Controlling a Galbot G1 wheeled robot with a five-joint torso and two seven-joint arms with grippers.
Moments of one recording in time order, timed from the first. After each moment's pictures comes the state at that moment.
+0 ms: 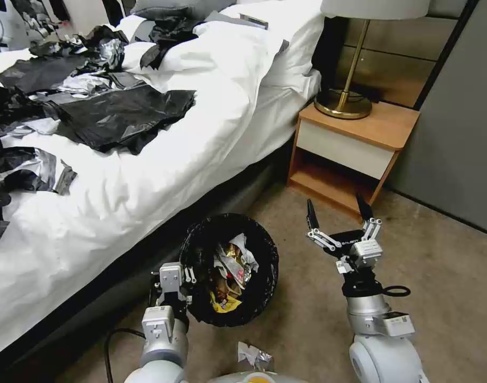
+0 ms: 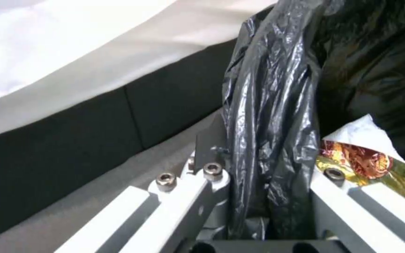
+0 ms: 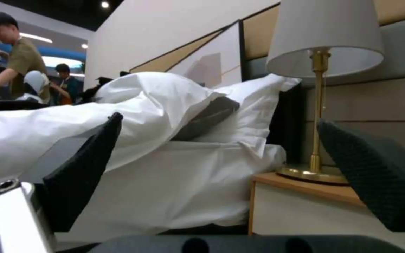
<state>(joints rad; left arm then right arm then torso) 1.79 -1.49 -0.29 -2.32 0.01 0.30 -0.34 -1.59 1.36 0.41 2.13 0.03 0.49 0.04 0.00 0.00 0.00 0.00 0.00</state>
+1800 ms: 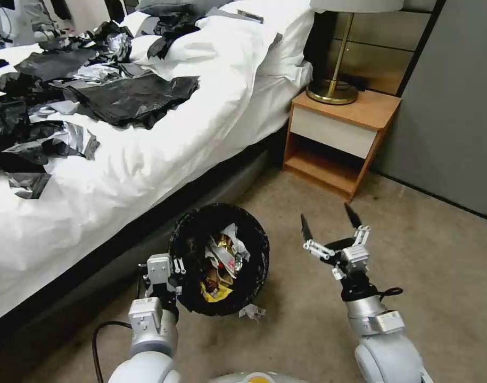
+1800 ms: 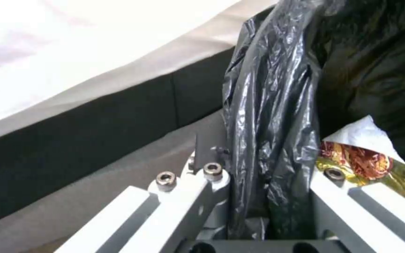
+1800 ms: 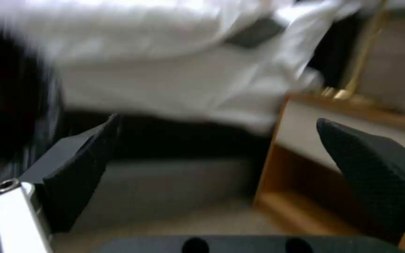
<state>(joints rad) 1.75 -1.48 -0.35 -2.36 -0.03 0.32 -0.35 -1.53 1.17 0.35 1.93 0.05 0.36 -0.01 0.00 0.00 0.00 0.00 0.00</state>
